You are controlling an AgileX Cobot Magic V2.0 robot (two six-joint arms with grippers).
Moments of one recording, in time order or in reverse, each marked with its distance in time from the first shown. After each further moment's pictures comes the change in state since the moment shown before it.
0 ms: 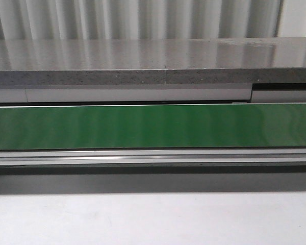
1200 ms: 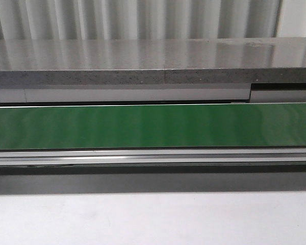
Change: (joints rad) left arm 0.000 0.000 0.000 0.000 0.001 0.000; right arm 0.002 0.436 -0.207 0.007 -0.073 -0.048
